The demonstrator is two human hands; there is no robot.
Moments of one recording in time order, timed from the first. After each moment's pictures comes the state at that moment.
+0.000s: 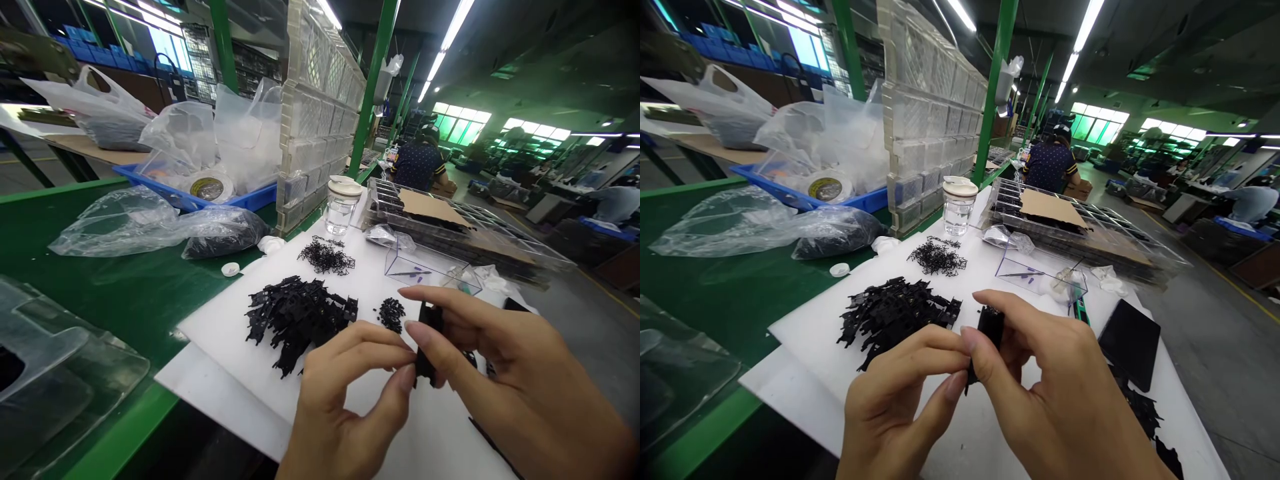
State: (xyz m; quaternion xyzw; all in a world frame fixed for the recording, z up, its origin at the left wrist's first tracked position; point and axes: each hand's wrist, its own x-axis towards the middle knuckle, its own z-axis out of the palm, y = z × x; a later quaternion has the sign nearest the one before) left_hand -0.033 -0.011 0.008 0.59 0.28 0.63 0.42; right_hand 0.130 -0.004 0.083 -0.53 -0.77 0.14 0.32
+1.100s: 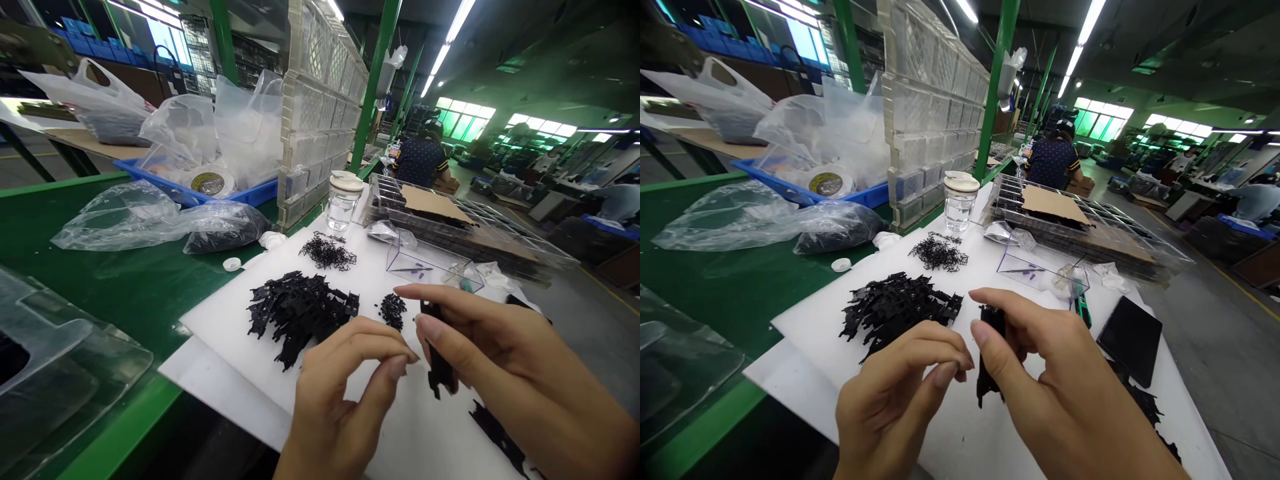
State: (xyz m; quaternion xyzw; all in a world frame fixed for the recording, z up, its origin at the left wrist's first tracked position) left_hand -0.036 -0.010 -0.002 0.60 0.22 0.66 0.40; right_hand 0.135 -0.005 0.083 -0.56 -0.74 0.22 0.29
